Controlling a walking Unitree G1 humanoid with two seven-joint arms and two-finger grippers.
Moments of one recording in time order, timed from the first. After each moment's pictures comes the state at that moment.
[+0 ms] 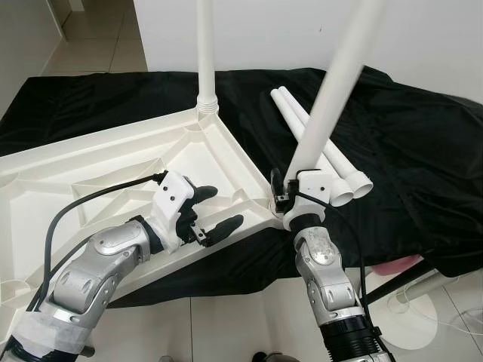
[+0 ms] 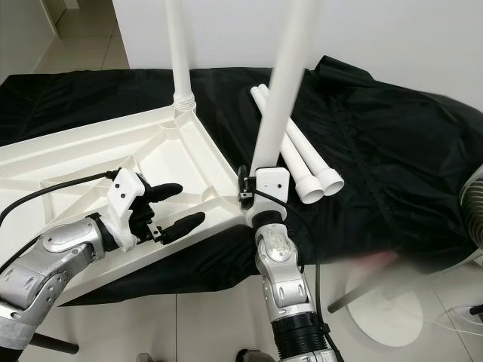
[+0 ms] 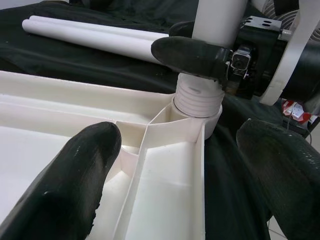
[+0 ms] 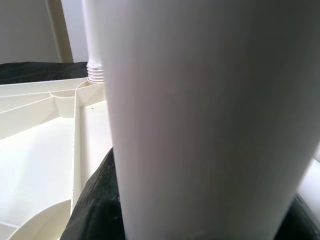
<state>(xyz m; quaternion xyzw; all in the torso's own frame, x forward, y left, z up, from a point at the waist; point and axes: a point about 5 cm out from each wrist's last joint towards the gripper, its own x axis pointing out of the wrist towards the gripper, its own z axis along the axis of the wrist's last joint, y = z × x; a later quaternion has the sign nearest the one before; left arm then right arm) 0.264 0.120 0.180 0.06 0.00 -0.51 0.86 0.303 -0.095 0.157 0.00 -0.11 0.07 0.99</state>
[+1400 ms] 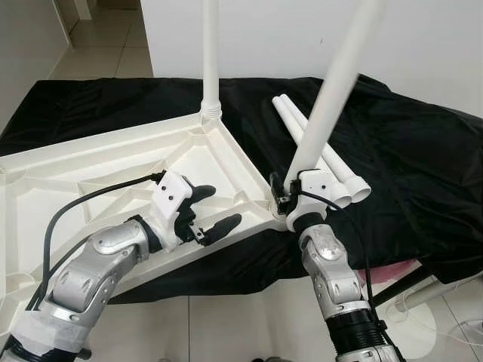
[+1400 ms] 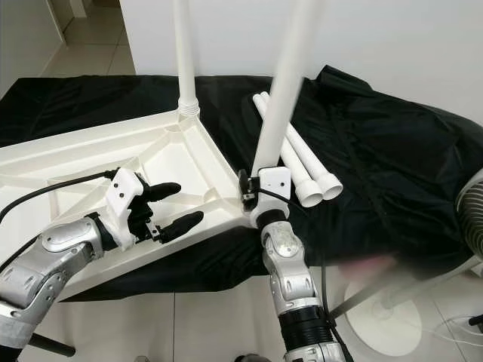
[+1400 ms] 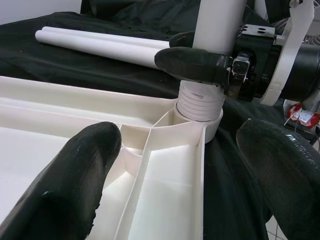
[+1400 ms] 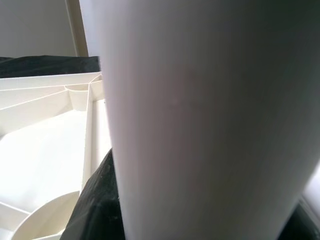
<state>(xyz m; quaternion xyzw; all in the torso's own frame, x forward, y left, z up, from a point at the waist) 0.266 0.122 0.179 0.06 -0.01 -0.50 0.86 0.310 -0.104 0.149 0.00 -0.08 0.08 0.99</state>
